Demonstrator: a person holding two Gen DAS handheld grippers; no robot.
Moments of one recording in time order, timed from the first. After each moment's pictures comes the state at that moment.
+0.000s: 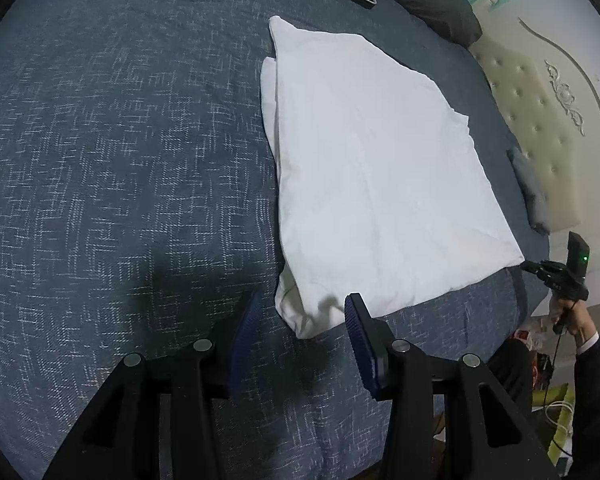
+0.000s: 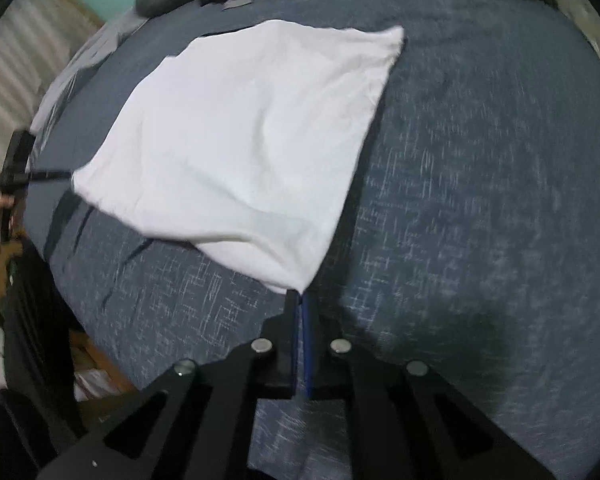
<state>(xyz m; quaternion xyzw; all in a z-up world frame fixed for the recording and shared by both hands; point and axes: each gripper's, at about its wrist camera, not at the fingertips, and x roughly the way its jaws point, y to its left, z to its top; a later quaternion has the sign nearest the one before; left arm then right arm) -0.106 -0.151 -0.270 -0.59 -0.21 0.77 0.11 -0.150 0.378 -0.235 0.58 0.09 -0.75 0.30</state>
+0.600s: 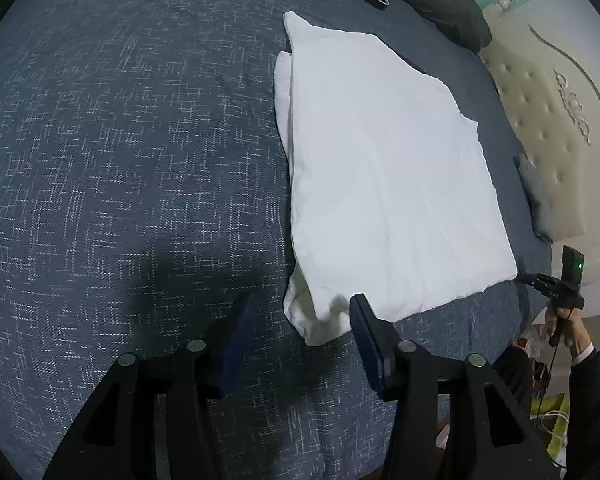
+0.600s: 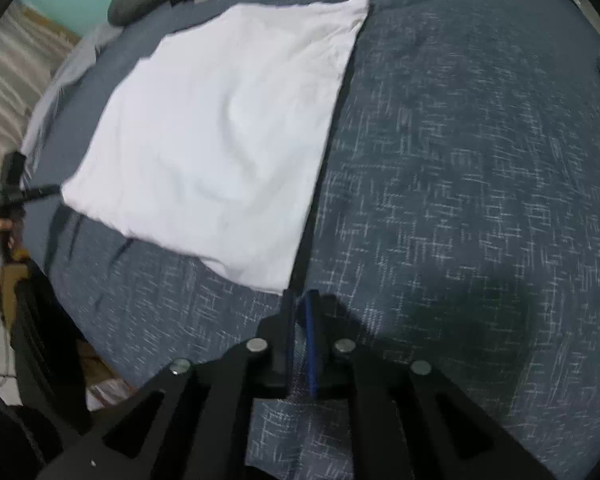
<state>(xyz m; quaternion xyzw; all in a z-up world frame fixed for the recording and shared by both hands) -0.104 -0.155 -0.276 -0.59 -0.22 0.77 0.10 -0.144 0.417 -0.258 0.61 0.02 -0.74 0.28</state>
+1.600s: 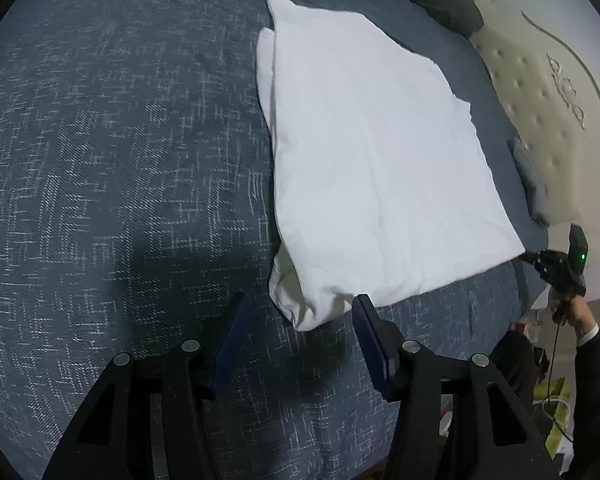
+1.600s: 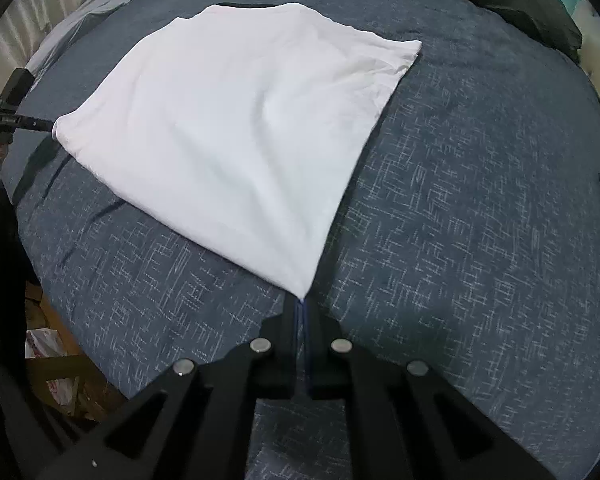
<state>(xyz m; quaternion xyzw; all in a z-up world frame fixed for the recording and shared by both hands) -0.102 -0.141 -0.290 -0.61 -0.21 0.76 0.12 -0.121 0.388 -0.240 0.56 0.19 -0.75 0.29</state>
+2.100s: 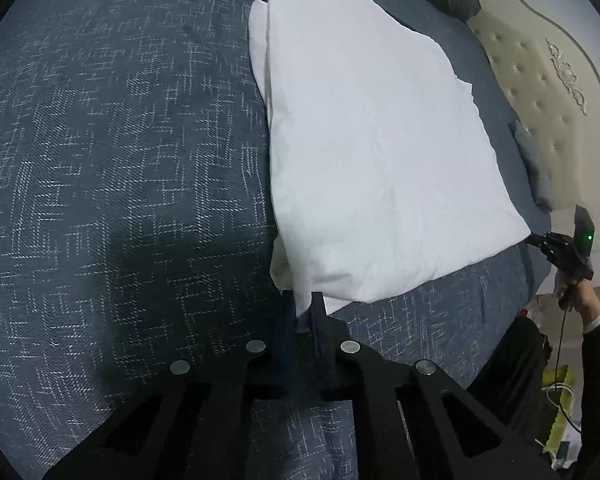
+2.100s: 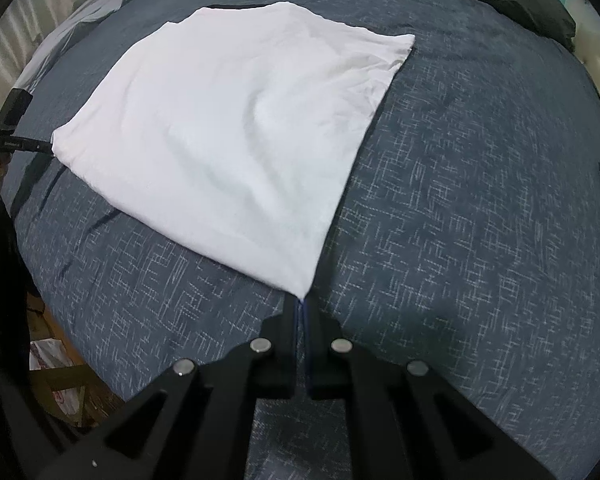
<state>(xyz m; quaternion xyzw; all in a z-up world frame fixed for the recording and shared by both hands) -0.109 -0.130 -0.306 -0.62 -0.19 0.75 0.14 -0.142 0.379 -0.252 0.57 0.17 -0.75 0.29</state>
